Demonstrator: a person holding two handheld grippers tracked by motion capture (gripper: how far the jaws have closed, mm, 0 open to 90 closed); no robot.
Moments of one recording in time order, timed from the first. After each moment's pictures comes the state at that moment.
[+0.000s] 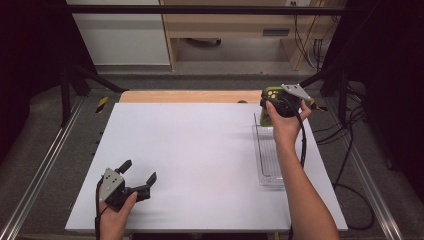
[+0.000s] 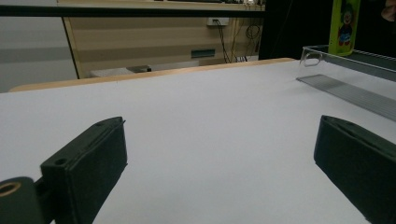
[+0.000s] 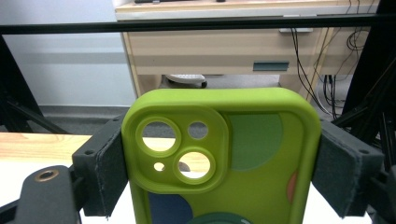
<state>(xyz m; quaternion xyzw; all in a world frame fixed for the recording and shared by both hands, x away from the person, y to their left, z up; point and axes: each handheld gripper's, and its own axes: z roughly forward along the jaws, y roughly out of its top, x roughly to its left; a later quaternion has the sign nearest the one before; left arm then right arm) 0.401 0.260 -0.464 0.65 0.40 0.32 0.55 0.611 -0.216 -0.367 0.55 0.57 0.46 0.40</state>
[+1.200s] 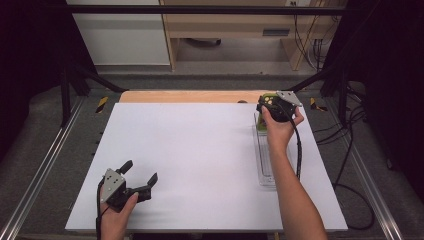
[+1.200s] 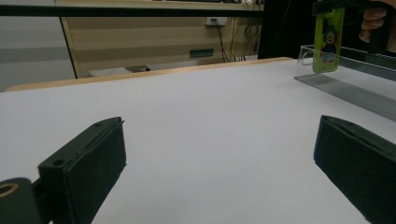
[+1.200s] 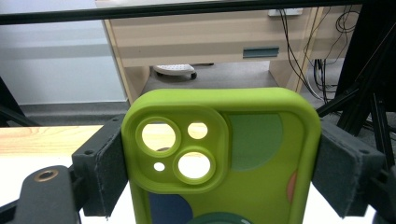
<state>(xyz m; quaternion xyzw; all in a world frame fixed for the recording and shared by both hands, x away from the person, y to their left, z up) 0.400 0.257 -0.465 0.66 0.40 0.32 0.55 0.626 -0.210 -0.406 0.58 0.55 0.45 0.40</state>
